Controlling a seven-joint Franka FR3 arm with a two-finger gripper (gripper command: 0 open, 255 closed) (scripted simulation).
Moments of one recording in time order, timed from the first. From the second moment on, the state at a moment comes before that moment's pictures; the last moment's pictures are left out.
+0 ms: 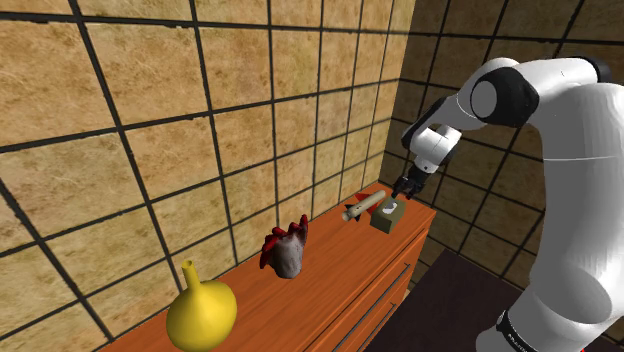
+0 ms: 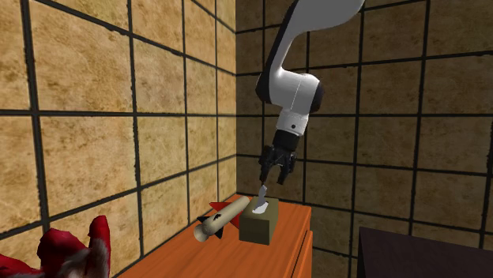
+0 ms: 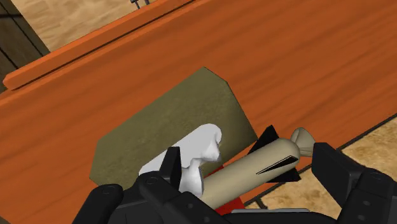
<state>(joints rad) -0.32 0.51 -0.39 -2.04 0.84 2.38 -0.94</state>
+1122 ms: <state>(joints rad) -0.40 0.72 -0.30 -1.87 0.98 2.40 -1.01</state>
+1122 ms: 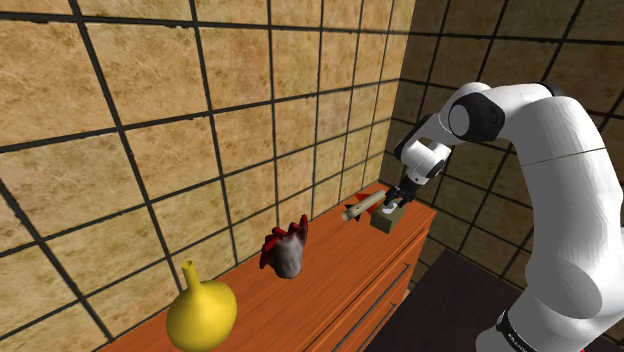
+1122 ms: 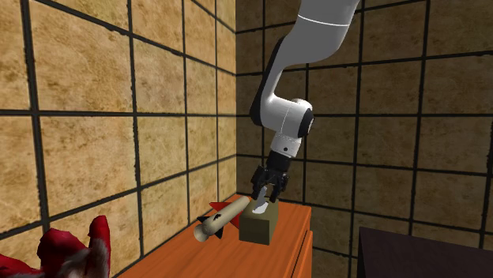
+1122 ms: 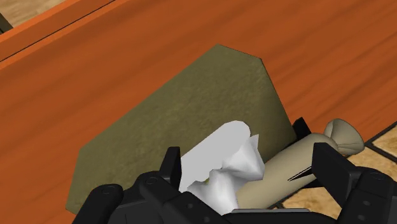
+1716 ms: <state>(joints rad) -0.40 0.72 -0.30 -1.87 0.98 2.40 -1.01</state>
